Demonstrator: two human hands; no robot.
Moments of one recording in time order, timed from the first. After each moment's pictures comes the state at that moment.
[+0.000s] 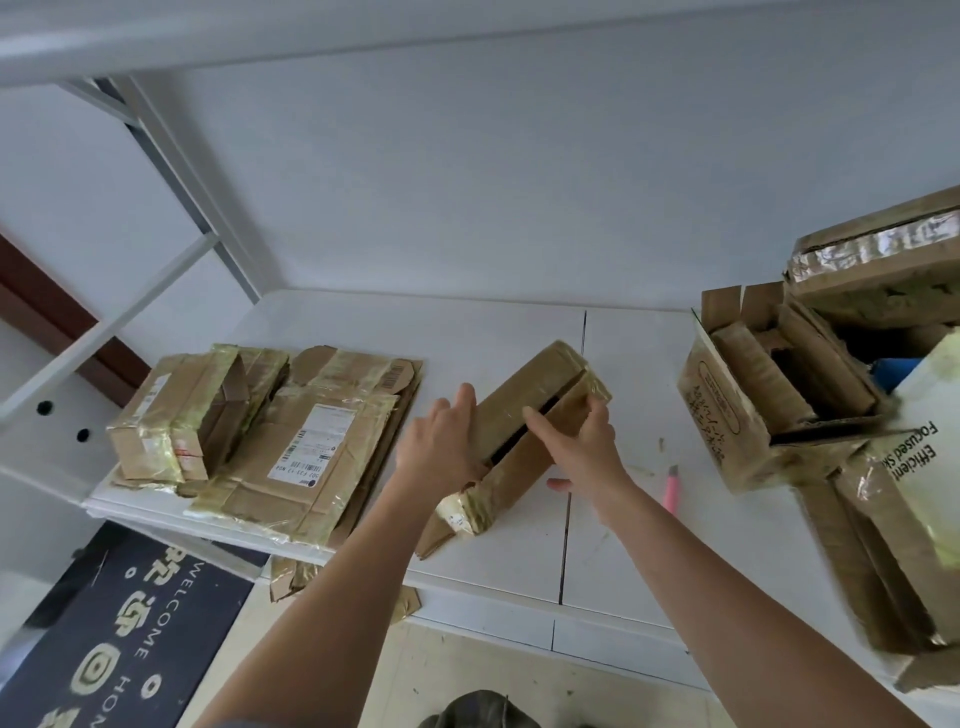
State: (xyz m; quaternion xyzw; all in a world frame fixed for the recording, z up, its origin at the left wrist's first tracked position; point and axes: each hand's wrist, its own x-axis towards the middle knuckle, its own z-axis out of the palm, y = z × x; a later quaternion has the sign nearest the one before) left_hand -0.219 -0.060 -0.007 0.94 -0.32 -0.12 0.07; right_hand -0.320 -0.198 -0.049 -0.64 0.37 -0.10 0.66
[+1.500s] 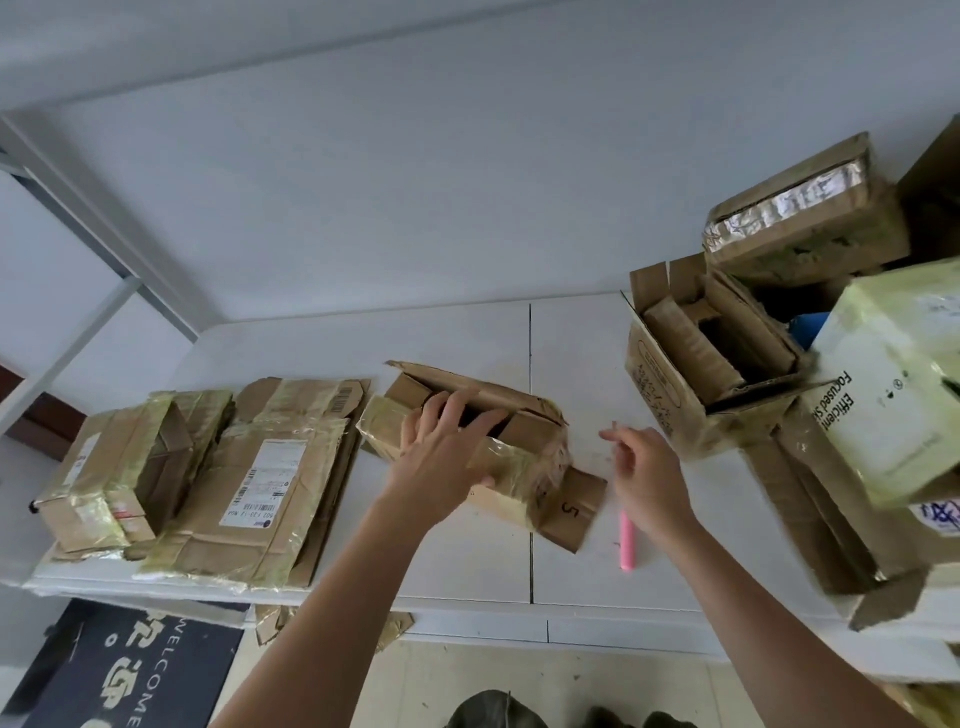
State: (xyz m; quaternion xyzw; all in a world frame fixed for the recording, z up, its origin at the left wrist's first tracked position) left_hand -0.243 -0.089 -0.016 0.87 -0.50 -0.05 0.03; right_hand -0.410 -0.263 -0.103 -0.82 0.37 -0.20 0.39
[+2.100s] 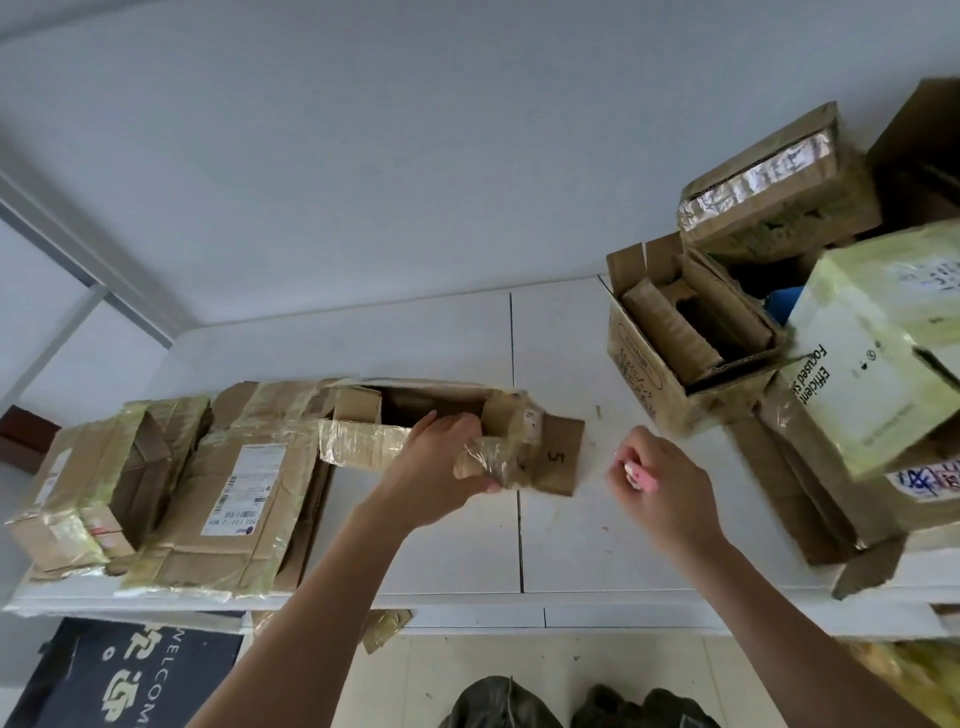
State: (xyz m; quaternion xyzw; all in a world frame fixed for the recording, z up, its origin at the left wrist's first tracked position) left_hand -0.241 -0.092 -0.028 0.83 -0.52 -0.15 0.13; right_hand -0.448 -0.259 -0.110 -0.88 0.30 -0.31 0.19
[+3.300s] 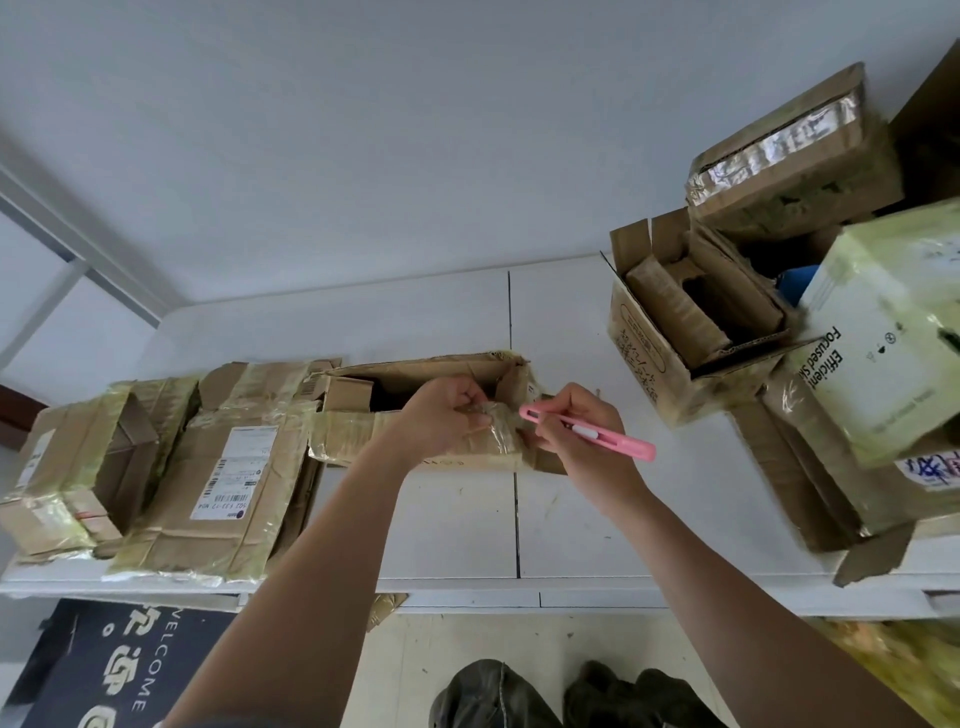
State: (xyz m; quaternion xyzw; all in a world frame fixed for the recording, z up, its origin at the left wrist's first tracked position) left_hand -0.229 -0.127 -0.016 0.83 -0.32 -0.34 0.31; right_hand -0.388 -0.224 -0.072 -0.61 0.26 -0.28 0.69
